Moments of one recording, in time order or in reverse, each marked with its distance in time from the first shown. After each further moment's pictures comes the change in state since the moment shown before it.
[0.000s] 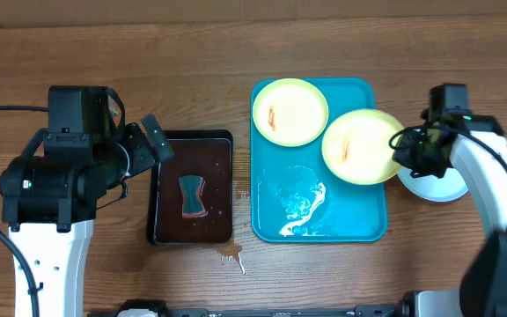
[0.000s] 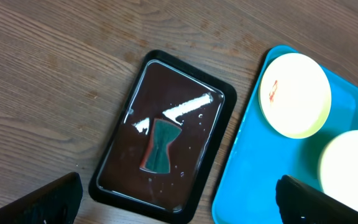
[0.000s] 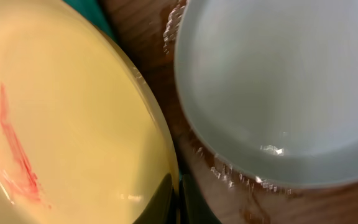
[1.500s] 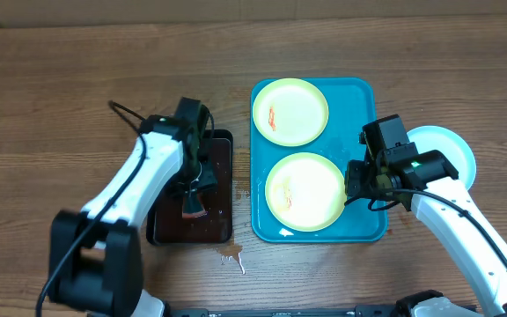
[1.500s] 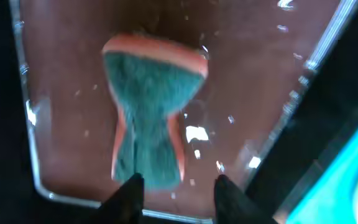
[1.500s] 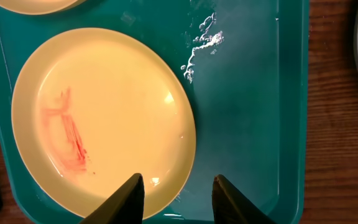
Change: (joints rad) left arm -0.211 0.497 -0.375 0.262 0.007 0.000; right arm 0.392 -0.212 -0.185 0.042 0.022 0.045
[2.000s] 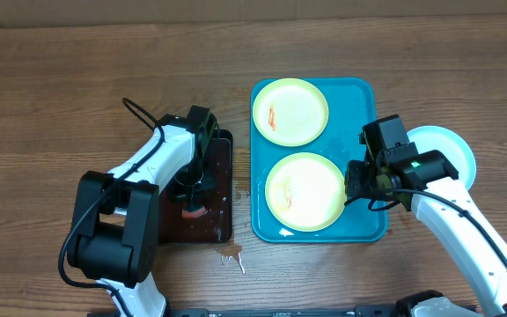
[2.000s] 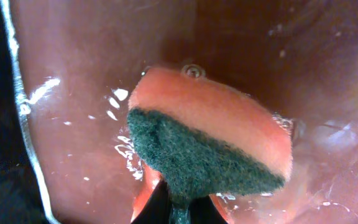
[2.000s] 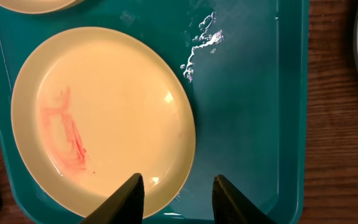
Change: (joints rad) left arm -0.001 0.164 0.000 0.034 -0.125 -0.045; right arm 0.000 0.000 0.000 -0.002 0.000 0.000
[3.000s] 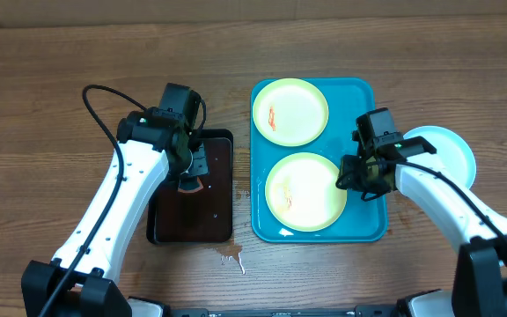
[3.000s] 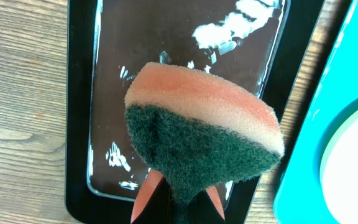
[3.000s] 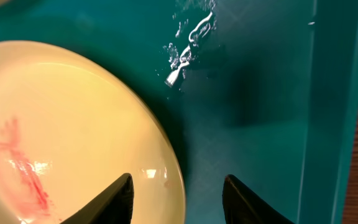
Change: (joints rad) left arm 0.000 -0.345 0.100 -0.114 0.043 0.121; right arm -0.045 0.232 0.000 0.138 -0.036 -0.049
